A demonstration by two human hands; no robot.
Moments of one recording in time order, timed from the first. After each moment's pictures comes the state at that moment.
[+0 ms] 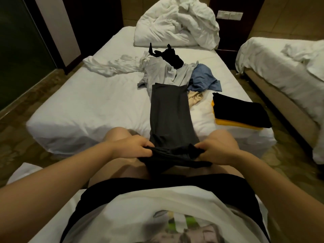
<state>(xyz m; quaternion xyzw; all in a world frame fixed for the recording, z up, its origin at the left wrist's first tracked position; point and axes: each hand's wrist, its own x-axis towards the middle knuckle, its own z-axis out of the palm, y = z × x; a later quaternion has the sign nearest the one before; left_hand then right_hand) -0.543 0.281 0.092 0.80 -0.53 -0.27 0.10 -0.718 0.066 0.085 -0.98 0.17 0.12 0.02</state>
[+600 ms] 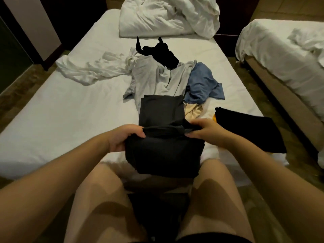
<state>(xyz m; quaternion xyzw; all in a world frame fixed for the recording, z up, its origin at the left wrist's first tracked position) -0.402 0.151 0.109 0.64 -0.15 -0.58 0.49 -0.569 -0.053 0.121 -0.85 0.25 0.05 0.45</state>
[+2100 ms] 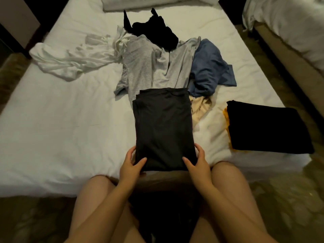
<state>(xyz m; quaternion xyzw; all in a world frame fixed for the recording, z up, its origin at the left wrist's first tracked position) -0.412 0.135 -0.046 0.78 -0.06 -0.33 0.53 -0.561 -0.019 -0.052 -0.69 0.49 -0.11 0.52</state>
